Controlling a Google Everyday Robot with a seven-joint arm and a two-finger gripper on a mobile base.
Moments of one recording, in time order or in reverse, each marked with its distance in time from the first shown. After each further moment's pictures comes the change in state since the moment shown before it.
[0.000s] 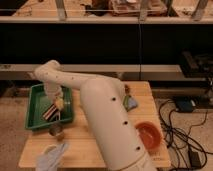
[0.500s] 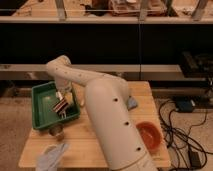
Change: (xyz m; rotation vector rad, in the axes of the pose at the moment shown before) arm 0.059 -0.016 -0.003 -0.008 0.051 0.099
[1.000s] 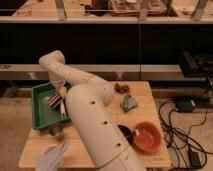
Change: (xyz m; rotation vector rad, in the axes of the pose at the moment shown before) arm -0.023 -0.058 -0.004 0.035 -0.002 -0.012
